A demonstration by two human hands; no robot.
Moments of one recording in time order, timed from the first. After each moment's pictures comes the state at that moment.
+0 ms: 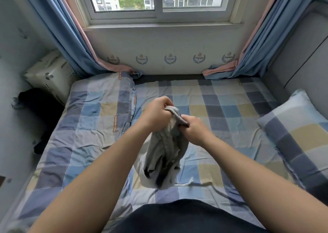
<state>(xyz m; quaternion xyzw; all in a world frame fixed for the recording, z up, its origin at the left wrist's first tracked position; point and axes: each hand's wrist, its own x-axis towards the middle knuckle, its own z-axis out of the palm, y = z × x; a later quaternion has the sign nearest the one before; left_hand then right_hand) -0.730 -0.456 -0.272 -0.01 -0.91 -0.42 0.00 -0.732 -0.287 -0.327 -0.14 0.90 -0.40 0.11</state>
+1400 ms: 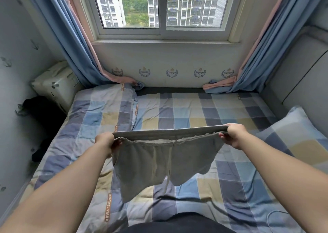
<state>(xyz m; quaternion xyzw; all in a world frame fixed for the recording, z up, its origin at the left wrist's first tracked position) -0.715 -0.606 -0.360 0.49 -0.54 -0.69 0.03 -0.798 -0.175 -0.340 0.33 0.68 -0.64 0.11</state>
